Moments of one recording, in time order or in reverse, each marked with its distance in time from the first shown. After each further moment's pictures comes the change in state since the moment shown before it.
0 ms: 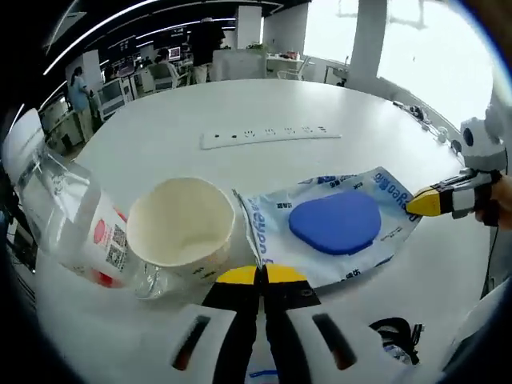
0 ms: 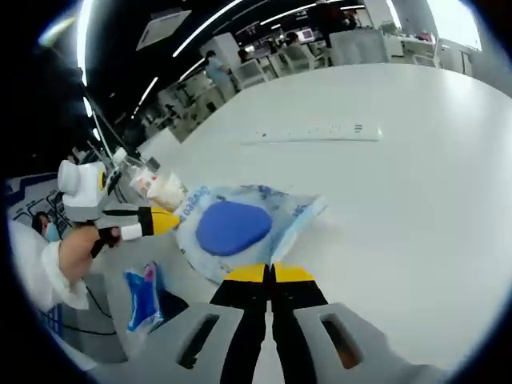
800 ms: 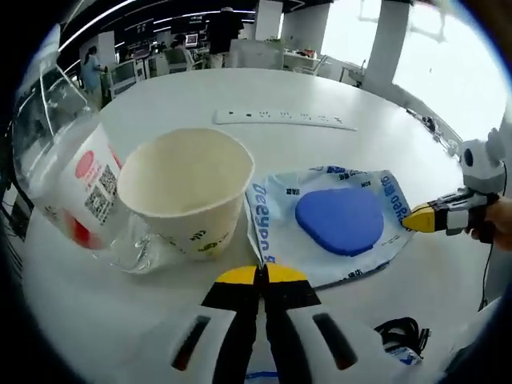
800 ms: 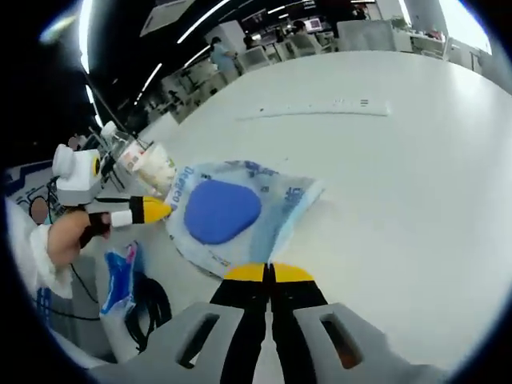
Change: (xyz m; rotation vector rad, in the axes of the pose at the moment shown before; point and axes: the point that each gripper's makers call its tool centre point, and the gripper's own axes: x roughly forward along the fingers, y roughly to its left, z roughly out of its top) left arm 0.009 0.007 -0.022 -0.108 0.007 0.027; right arm 0.021 -0.011 -0.027 -0.044 0.058 0.011
